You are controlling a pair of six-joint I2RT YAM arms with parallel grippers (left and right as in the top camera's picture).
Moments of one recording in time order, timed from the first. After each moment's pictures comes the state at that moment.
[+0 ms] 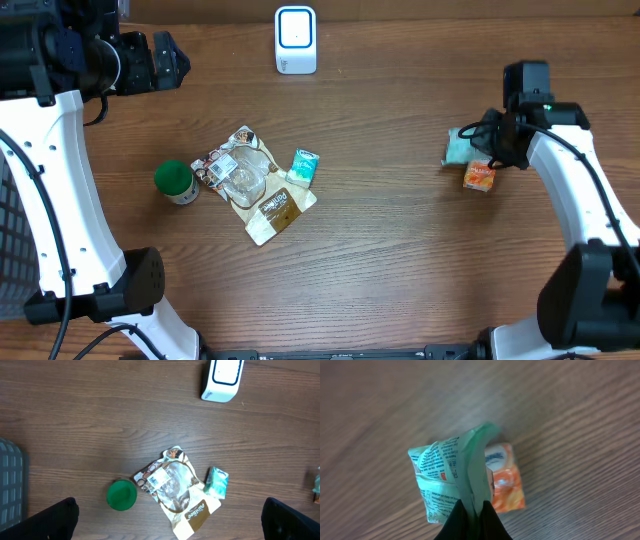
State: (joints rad) left arm 0.11 1.90 2.58 -1.69 0.14 -0.07; right arm -0.05 1.70 1.32 -0.86 0.11 0.50
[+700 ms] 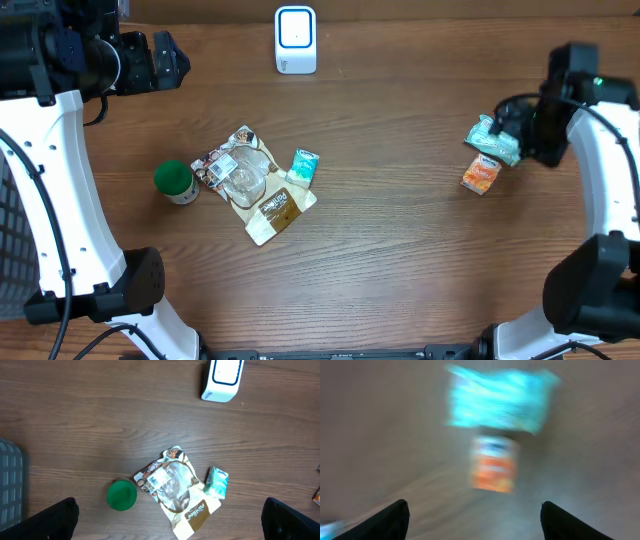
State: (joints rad) left arm 0.11 1.90 2.58 -1.69 0.14 -0.07; right arm -0.17 1.76 1.60 -1.16 -0.07 0.38
